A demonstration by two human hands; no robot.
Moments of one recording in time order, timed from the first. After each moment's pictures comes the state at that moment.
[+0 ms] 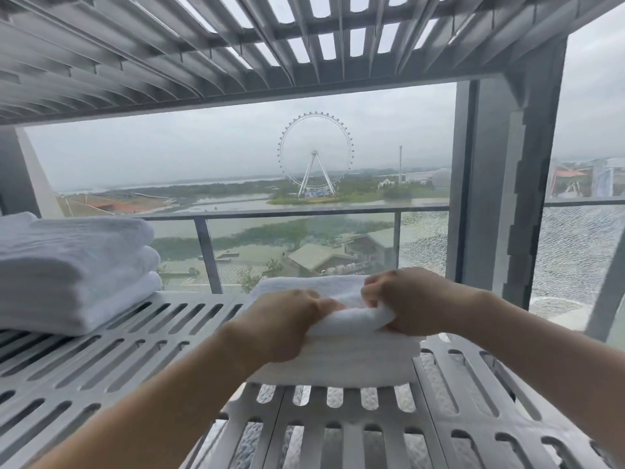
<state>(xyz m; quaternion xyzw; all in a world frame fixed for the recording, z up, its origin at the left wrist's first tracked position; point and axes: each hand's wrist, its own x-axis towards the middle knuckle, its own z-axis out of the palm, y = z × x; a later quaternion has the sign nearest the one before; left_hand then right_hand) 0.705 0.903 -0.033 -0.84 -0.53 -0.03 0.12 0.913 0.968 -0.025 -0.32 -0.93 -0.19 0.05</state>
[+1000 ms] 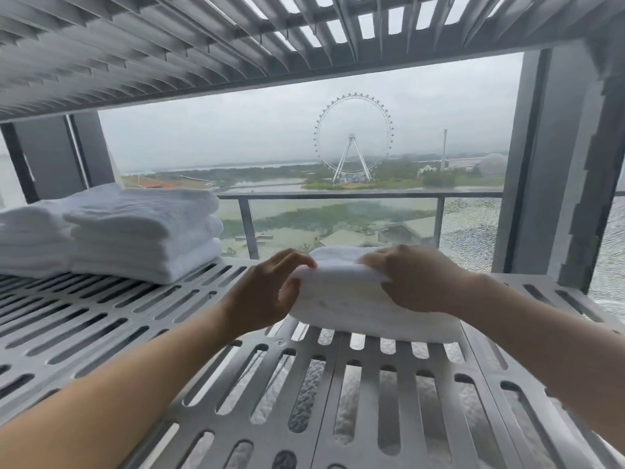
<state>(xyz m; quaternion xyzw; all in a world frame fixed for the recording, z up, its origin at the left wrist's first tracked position) 0.612 0.861 -0.068 -0.80 -0.46 -0.35 0.16 0.852 0.939 -0.040 -0.31 -0.92 -0.17 0.16</state>
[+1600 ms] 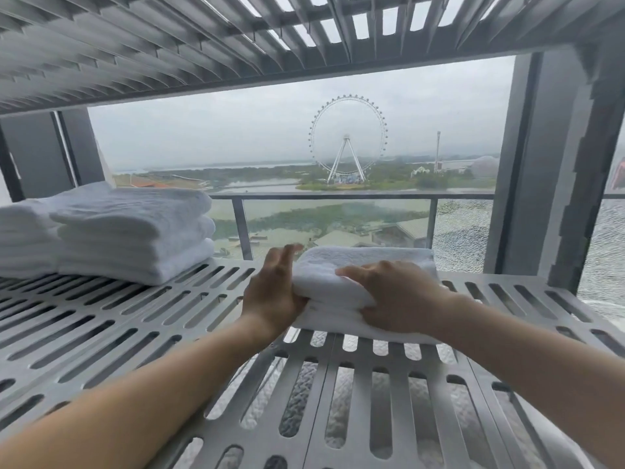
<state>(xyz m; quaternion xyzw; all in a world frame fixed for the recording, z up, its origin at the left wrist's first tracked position) 0.638 0.890 -0.090 -0.63 -0.66 -0.38 0.12 0.840 0.925 -0.054 -0.33 -0.92 -0.17 0.12</state>
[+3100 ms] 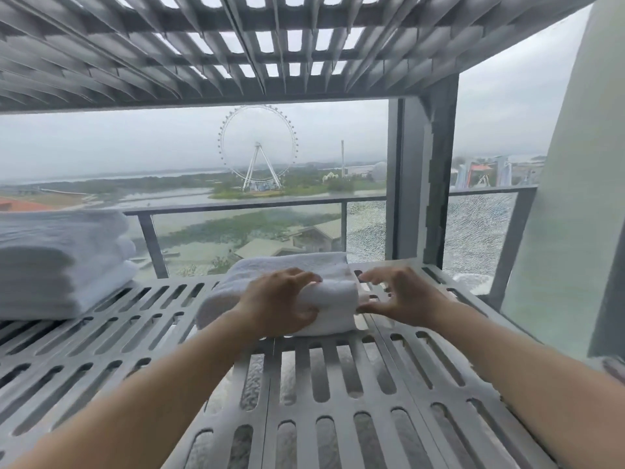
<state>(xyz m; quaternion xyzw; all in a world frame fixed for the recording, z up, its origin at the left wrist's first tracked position) 0.705 0.872 -0.060 -0.84 -0.50 -0.17 0.10 0.954 0.886 -0.072 -0.44 -0.85 -0.01 0.30</state>
